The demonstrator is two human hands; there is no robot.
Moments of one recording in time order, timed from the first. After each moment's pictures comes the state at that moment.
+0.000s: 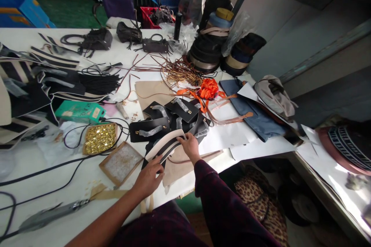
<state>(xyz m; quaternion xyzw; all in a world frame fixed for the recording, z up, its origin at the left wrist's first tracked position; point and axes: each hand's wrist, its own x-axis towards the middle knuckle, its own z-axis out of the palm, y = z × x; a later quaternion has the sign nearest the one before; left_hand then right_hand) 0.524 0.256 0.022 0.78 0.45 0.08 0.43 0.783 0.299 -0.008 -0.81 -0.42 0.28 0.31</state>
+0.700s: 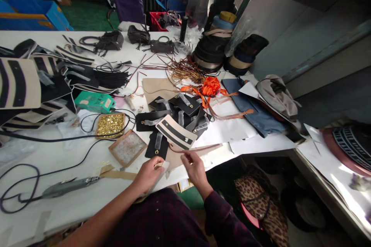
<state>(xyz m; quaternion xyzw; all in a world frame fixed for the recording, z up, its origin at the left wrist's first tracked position) 0.518 0.210 0.063 0.62 0.54 0.13 0.56 0.742 0.154 0.058 -0.71 -0.46 0.34 0.41</state>
